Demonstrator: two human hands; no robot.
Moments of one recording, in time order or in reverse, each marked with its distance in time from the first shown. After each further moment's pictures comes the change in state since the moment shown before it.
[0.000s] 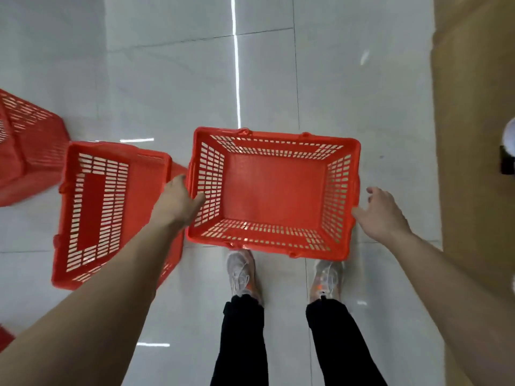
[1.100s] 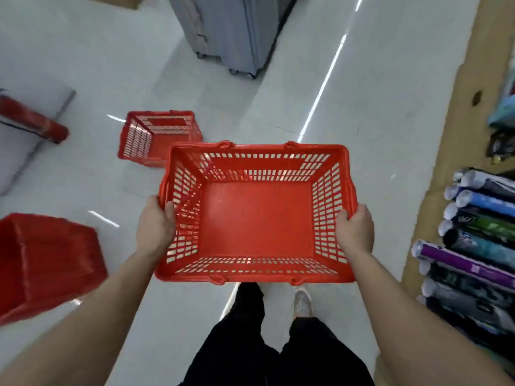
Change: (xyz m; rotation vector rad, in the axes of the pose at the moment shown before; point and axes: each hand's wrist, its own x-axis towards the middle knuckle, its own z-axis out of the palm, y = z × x) left_hand -0.399 -0.114 -0.278 -0.402 0.668 -0.316; right_hand -0.350 -0.205 -0.205 0.197 0.288 -0.417
